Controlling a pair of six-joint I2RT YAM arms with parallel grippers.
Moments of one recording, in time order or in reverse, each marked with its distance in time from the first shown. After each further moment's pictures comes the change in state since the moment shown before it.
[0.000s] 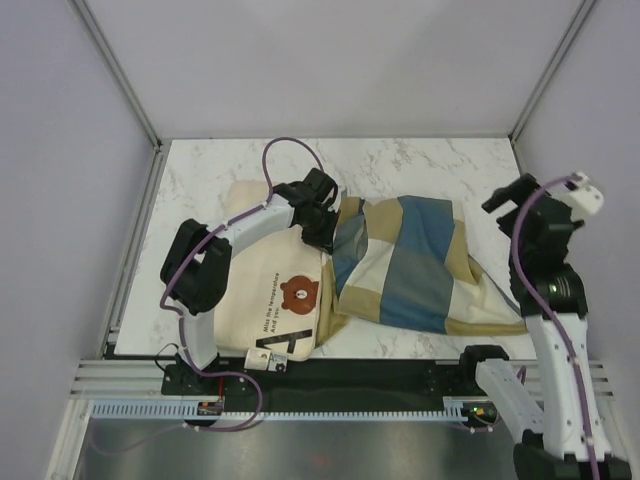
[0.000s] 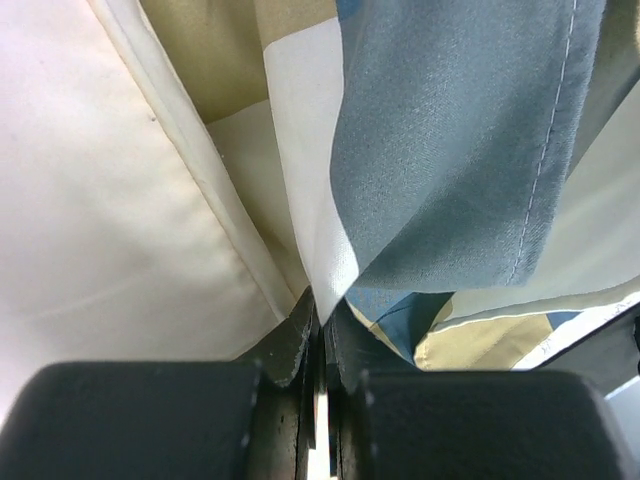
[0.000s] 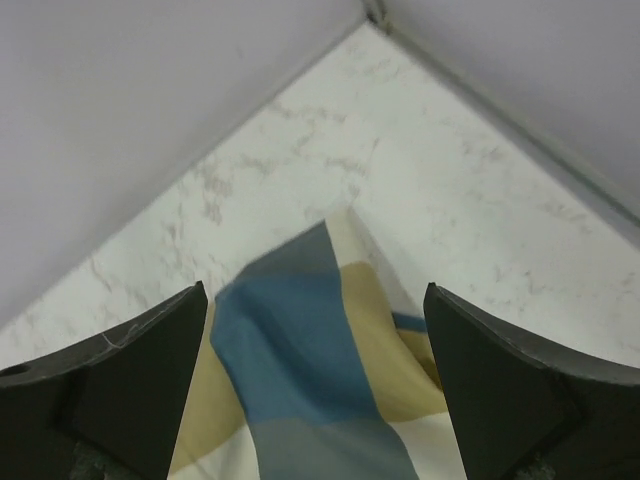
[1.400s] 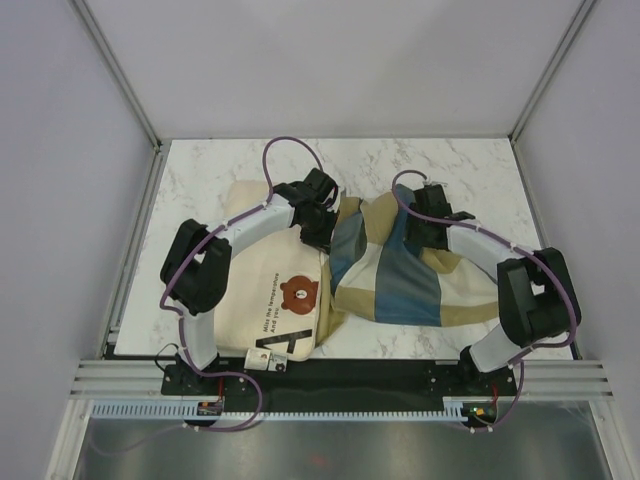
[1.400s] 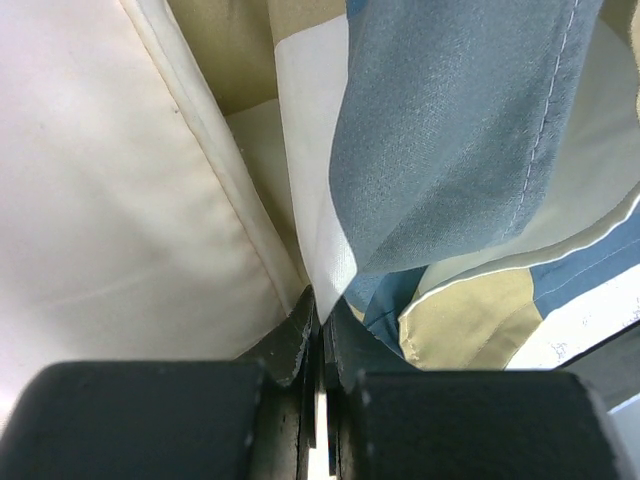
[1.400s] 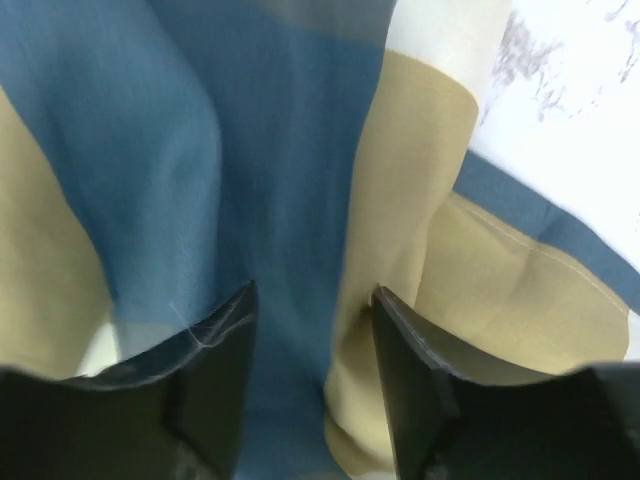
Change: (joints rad) left arm -0.002 0.000 0.005 -0.019 -0.042 0.008; right arm 0.301 0.880 -0.117 0.256 -0.214 -0.147
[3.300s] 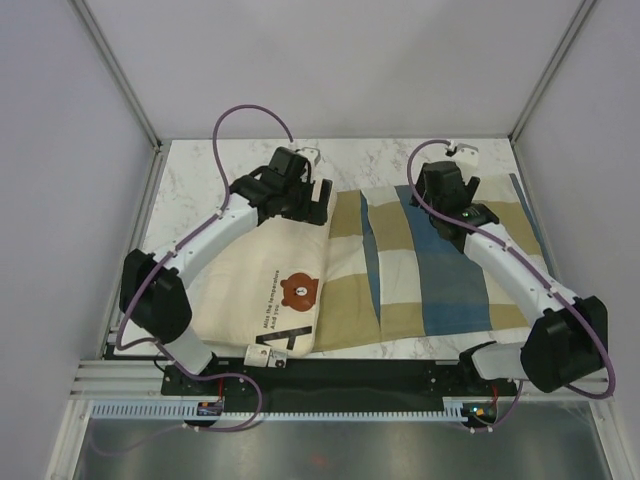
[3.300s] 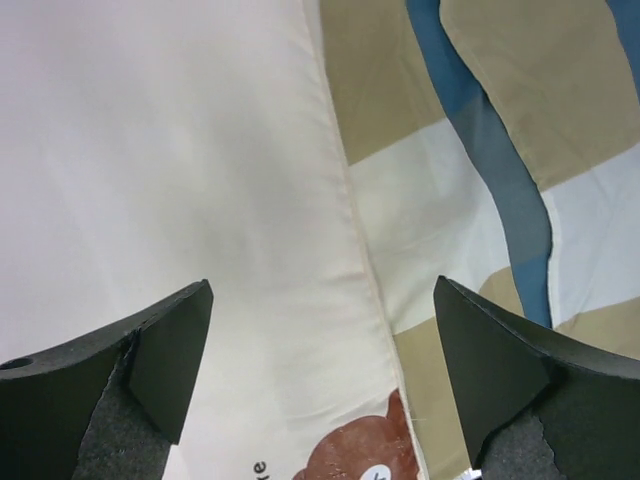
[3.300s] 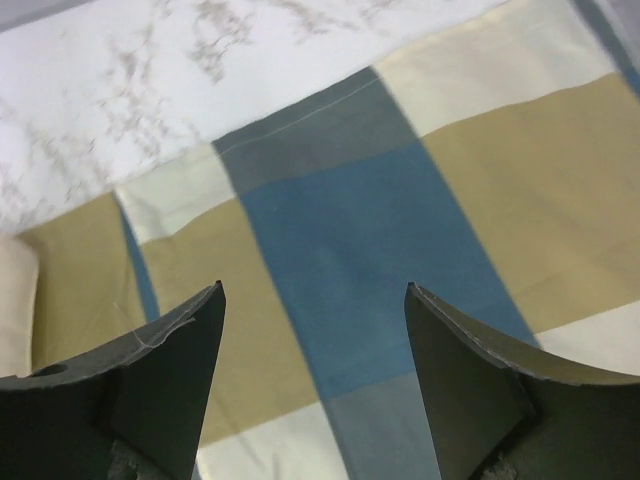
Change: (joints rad) left arm 0.047 -0.257 -0.027 0.067 -0.176 0.018; right arm 0.039 -0.212 0.211 -0.076 0.353 0.019
